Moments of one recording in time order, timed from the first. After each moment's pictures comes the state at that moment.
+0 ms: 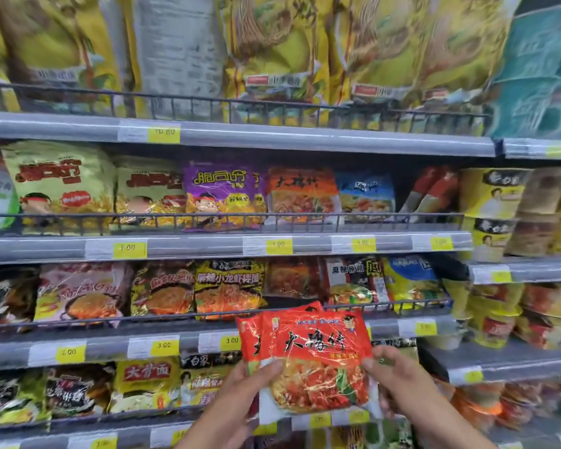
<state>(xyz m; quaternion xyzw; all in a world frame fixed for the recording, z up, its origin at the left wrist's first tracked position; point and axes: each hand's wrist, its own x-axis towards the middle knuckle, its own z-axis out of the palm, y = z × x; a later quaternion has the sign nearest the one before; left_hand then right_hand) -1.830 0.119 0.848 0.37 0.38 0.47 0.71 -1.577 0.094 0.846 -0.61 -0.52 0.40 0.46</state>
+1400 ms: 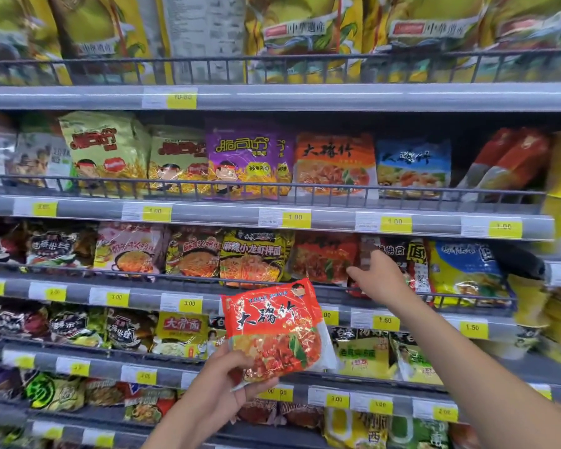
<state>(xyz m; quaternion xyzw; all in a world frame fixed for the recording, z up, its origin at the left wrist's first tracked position) -1.840 0.121 0.802 0.25 0.38 0.56 0.69 -1.577 0.256 0.899 -0.65 -0.66 0.15 0.35</state>
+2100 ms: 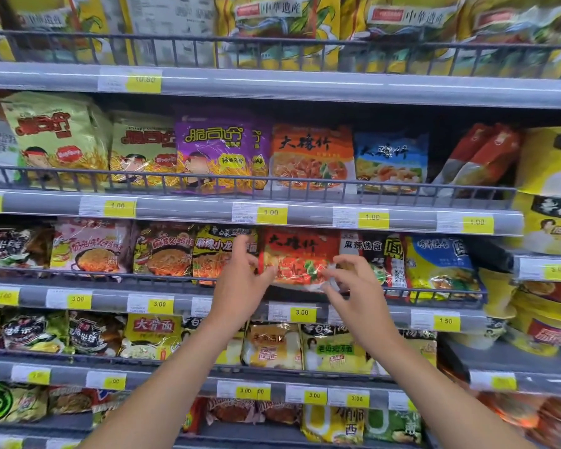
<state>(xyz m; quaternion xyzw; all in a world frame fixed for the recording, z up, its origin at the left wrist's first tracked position) -1.790 0.226 0.876 0.64 0.57 0.50 0.14 -1.569 0.223 0.848 -0.48 -0.75 0.01 0.46</state>
